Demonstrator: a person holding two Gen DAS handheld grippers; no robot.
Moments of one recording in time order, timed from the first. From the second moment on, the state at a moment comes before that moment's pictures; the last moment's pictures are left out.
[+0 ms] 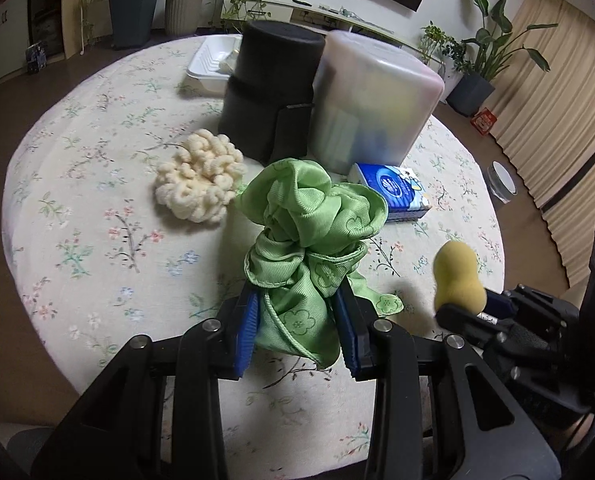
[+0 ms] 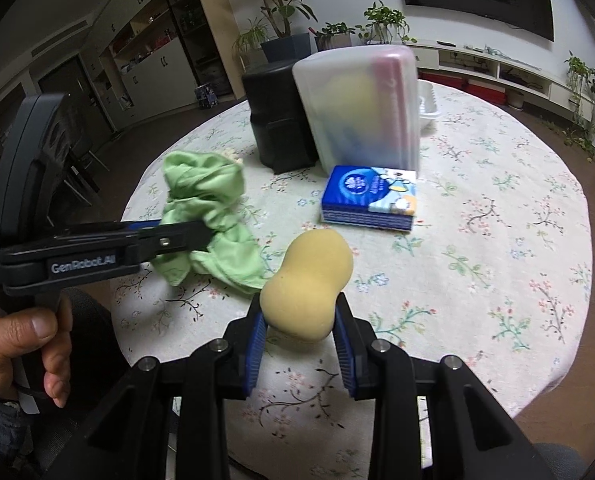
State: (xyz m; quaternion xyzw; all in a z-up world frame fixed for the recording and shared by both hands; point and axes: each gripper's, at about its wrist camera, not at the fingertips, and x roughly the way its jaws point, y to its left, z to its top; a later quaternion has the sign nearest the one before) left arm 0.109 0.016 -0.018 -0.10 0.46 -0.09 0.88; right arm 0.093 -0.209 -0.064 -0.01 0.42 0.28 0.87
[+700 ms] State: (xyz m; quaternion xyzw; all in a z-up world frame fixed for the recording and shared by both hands) left arm 0.150 0.095 0.023 -0.11 0.44 -0.04 0.89; right arm 0.157 -0.281 -0.016 -0.02 0.38 0.20 0.90
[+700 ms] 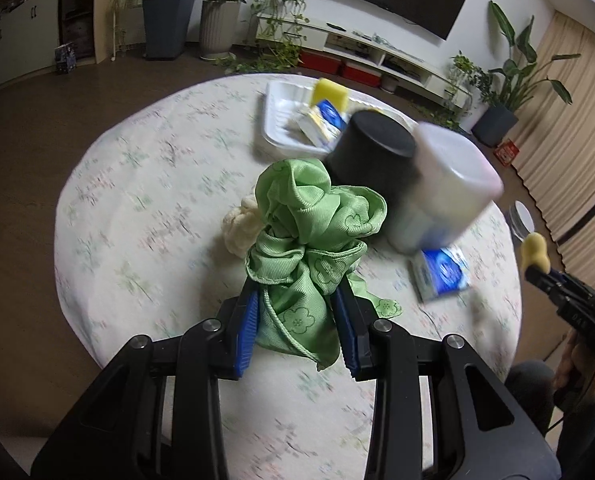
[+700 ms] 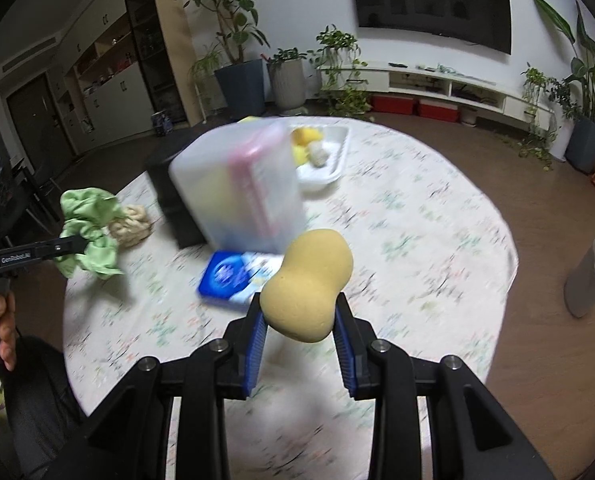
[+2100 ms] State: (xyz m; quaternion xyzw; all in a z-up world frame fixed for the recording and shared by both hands) left arm 0.392 0.097 0.023 -0.01 0.49 -0.06 0.87; right arm 0.419 -0.201 -0.012 -0.16 0.41 0.24 0.87
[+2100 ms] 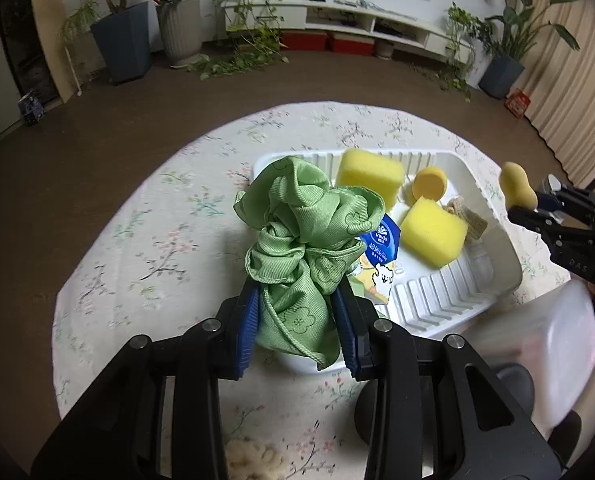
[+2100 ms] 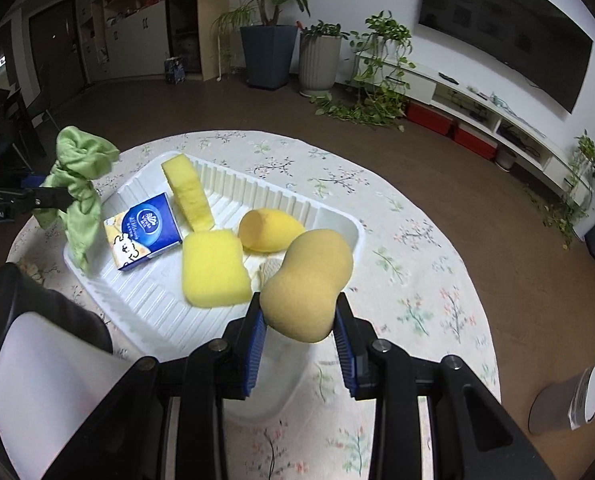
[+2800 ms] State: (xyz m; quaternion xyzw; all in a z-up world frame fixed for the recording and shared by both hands) left arm 0.416 0.094 -0.003 -0.01 0.50 -0.06 0.86; right arm 0.456 -0.179 -0.050 -0.18 0.44 0.24 0.84
